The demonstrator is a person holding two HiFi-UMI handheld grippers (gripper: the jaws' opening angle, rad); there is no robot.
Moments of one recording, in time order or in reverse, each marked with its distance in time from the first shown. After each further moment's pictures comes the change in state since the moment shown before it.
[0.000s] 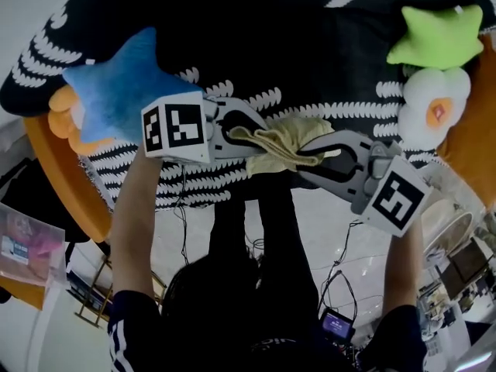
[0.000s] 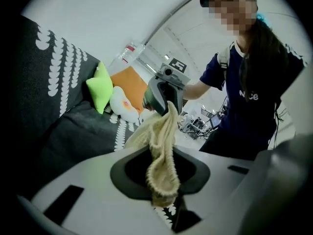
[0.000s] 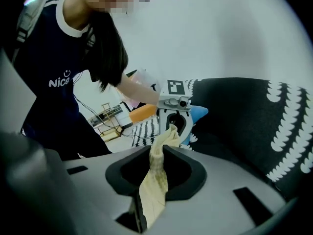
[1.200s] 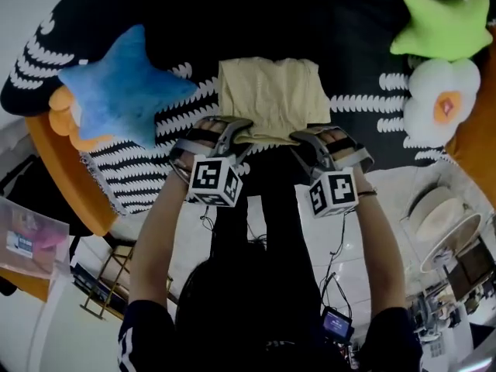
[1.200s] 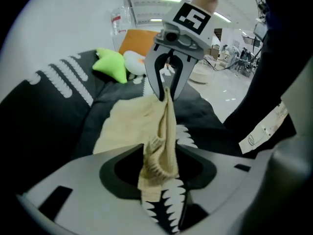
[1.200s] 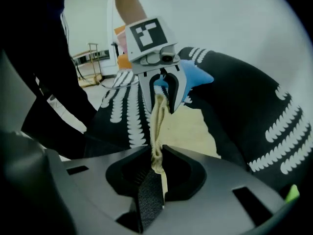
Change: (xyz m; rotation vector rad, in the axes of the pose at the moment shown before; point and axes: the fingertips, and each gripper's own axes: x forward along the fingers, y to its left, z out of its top) left arm 0.059 0.044 -0.130 0.280 0.592 0.661; right arm 0.071 -0.021 -0.172 -0.305 0.390 -0.379
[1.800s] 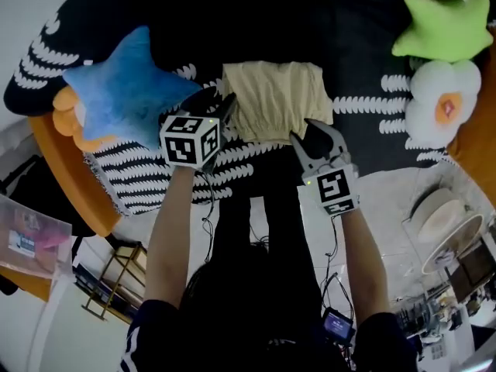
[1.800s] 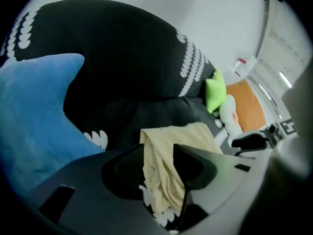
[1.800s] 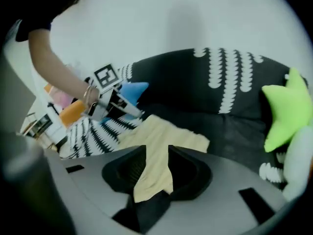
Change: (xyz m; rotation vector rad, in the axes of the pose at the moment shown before) left arm -0.028 0.109 -0.077 -1.232 -0.225 0.282; right arm -0.013 -0.050 0.003 0.795 -0.216 -0.278
